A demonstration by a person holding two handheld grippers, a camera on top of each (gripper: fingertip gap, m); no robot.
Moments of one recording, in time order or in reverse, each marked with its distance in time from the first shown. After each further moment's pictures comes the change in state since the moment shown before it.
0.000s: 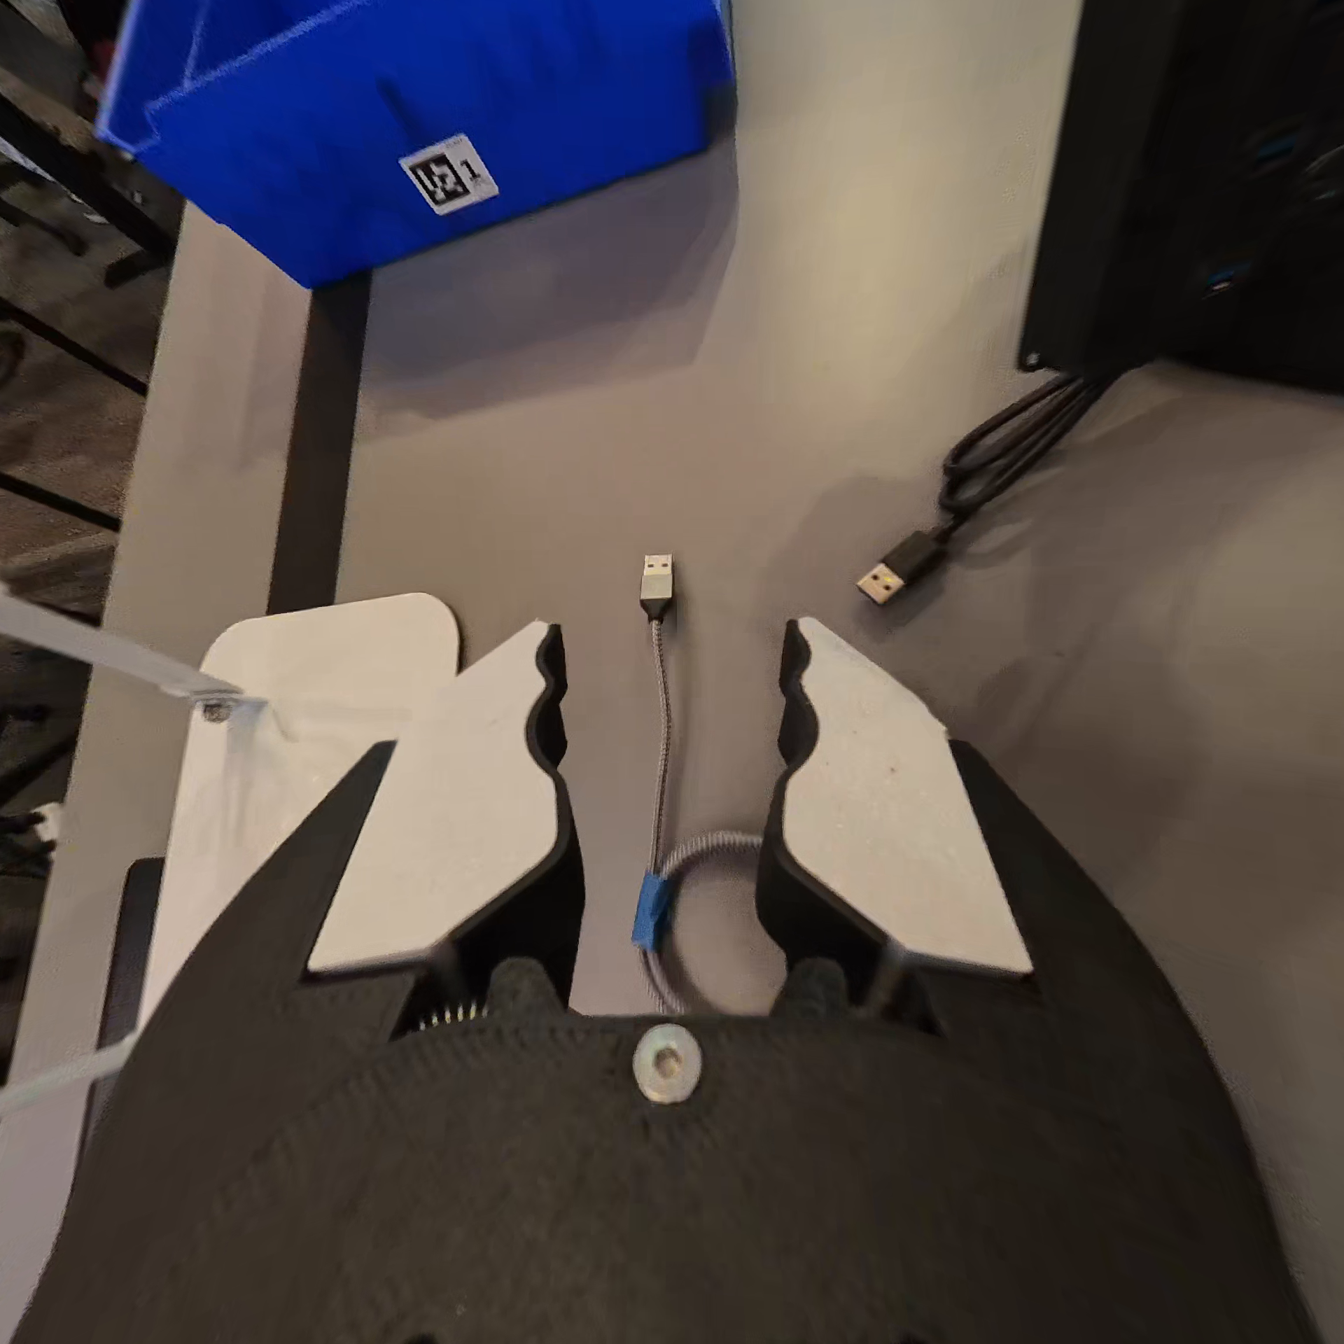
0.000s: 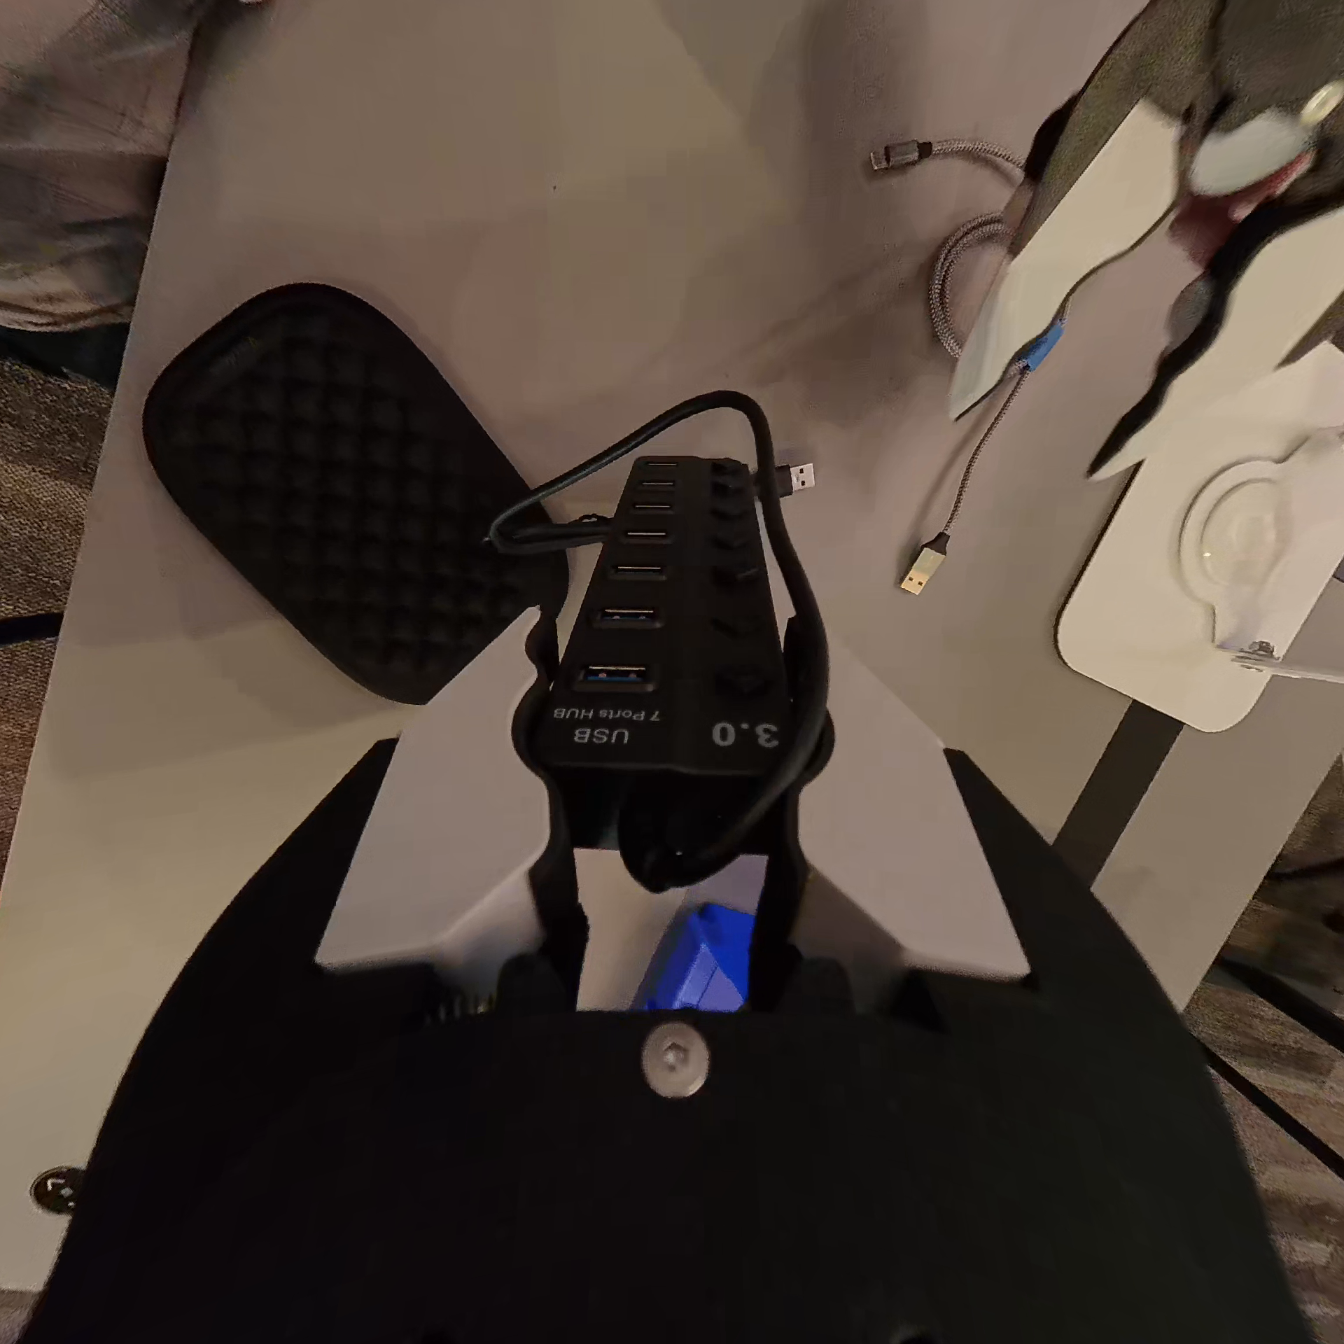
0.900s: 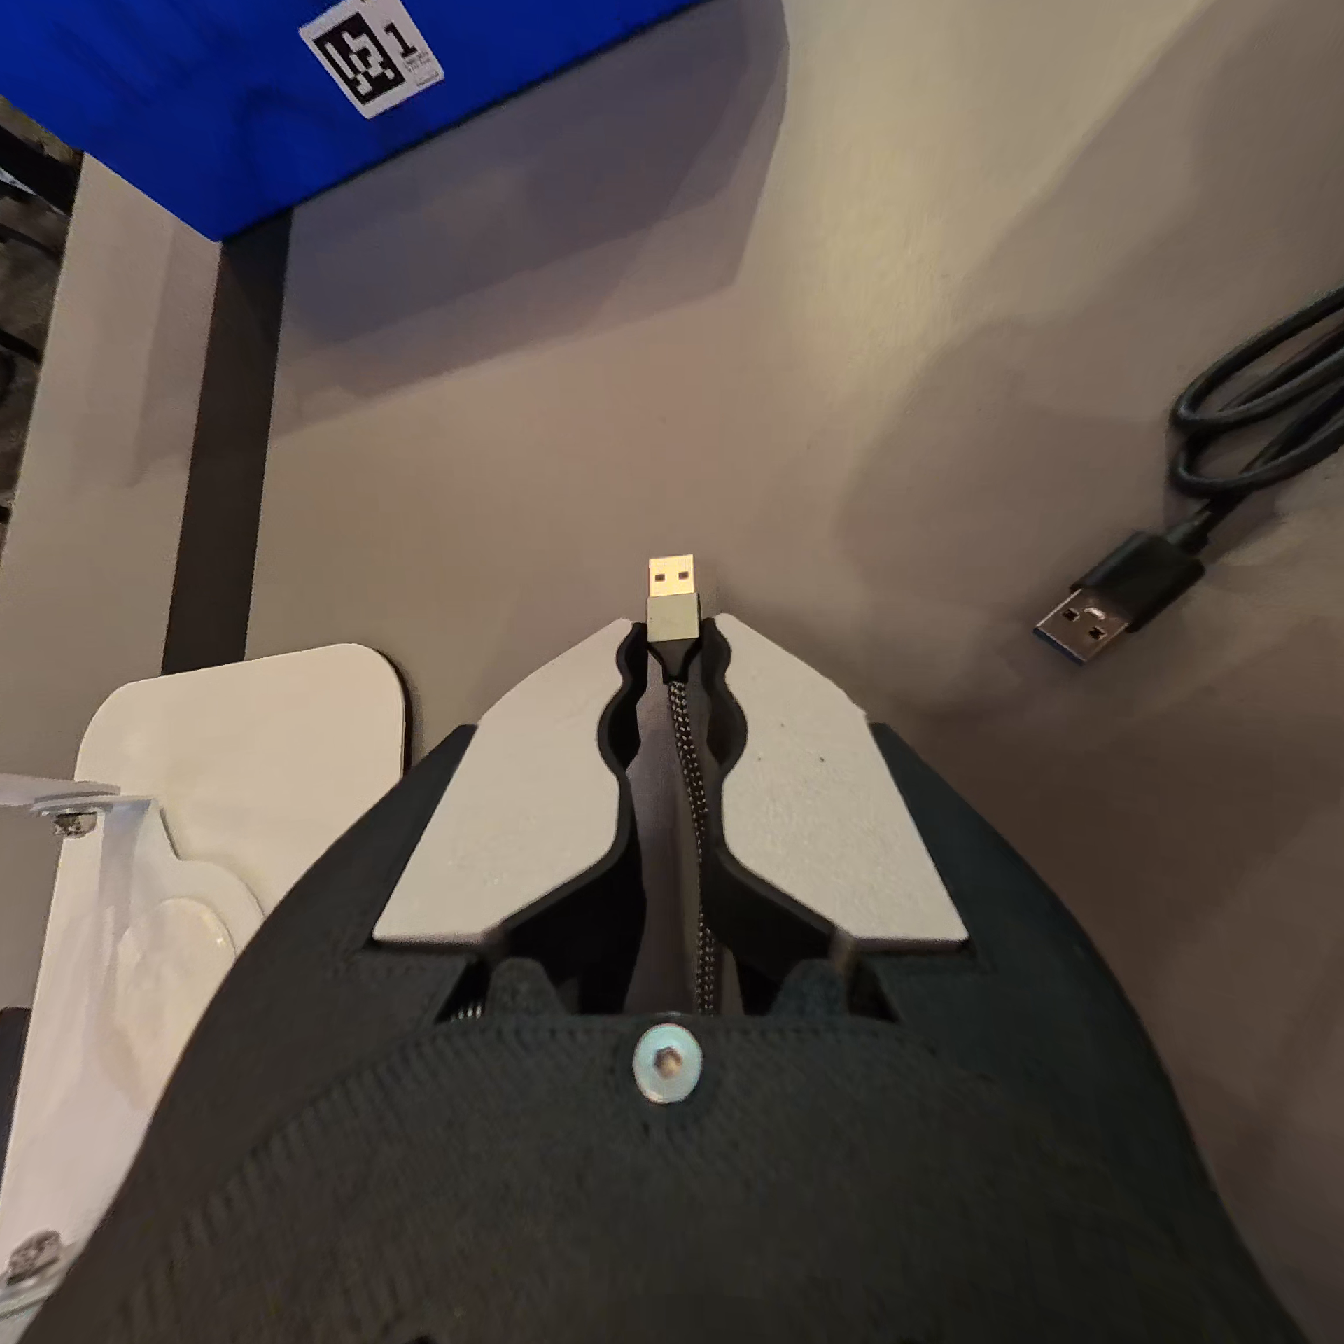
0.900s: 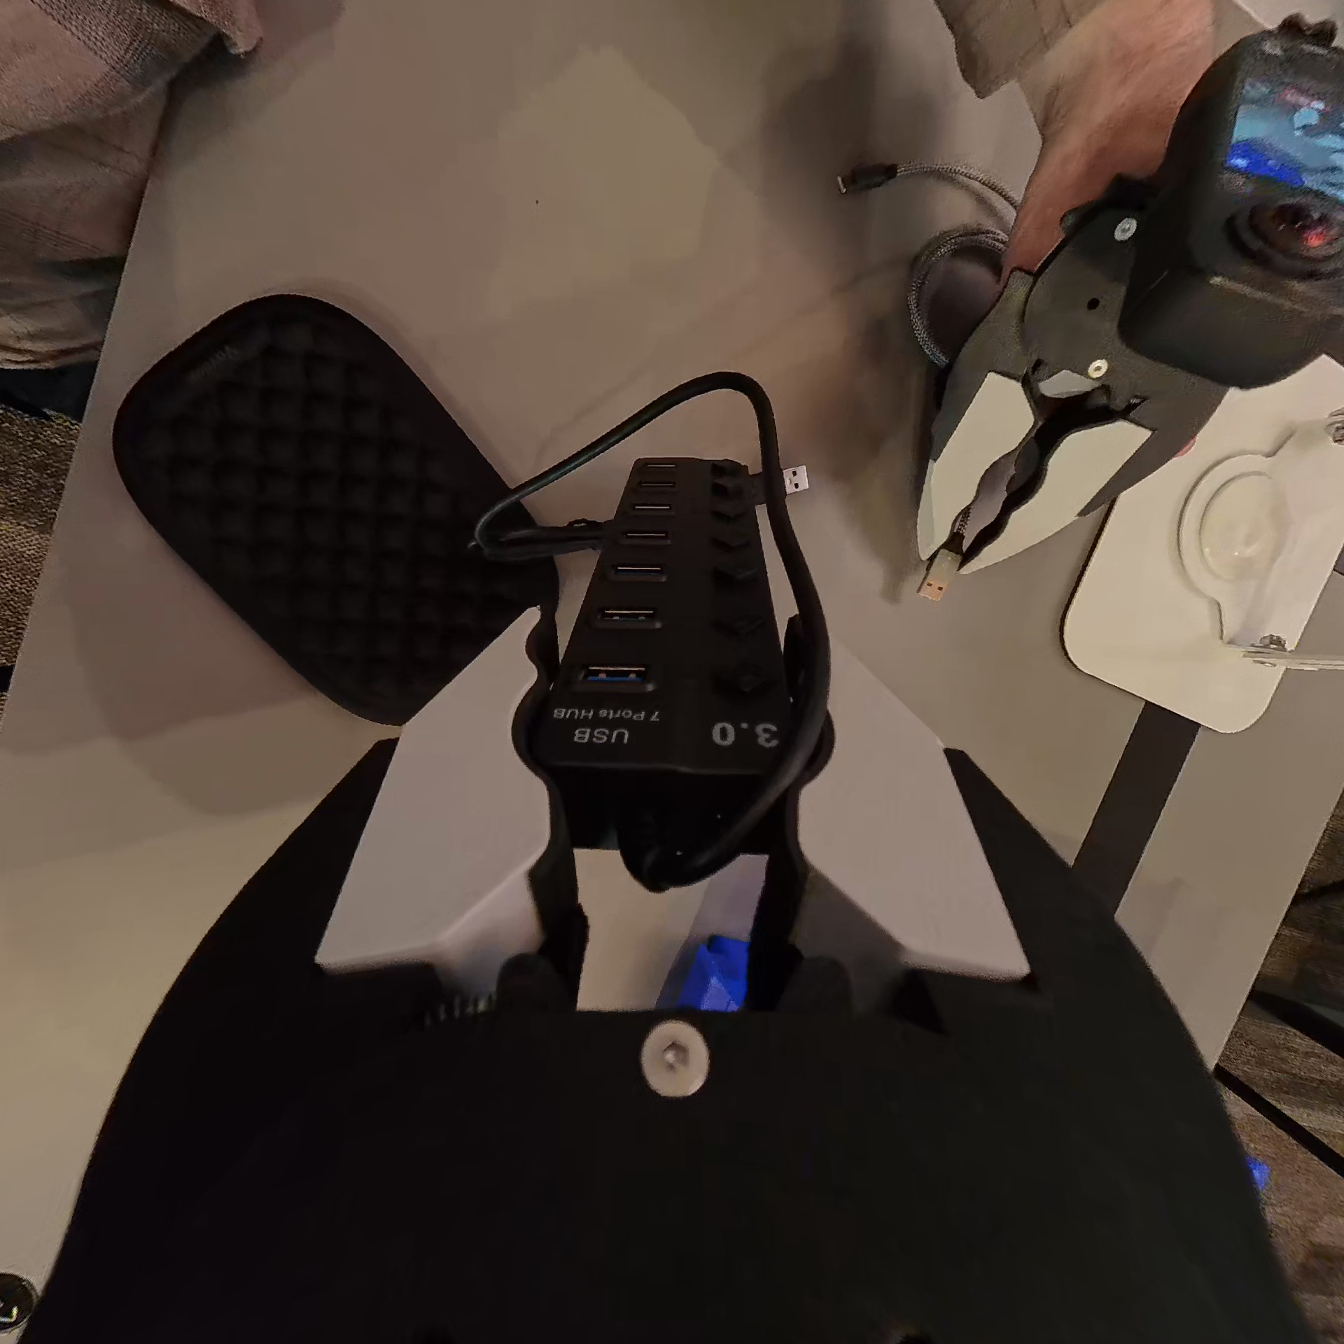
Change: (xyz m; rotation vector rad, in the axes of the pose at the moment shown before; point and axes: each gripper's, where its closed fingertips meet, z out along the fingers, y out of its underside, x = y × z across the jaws) left arm -0.010 0.025 0.085 -0.009 0.000 0.042; right arm 0.001 0.011 0.009 0.078 0.028 0.023
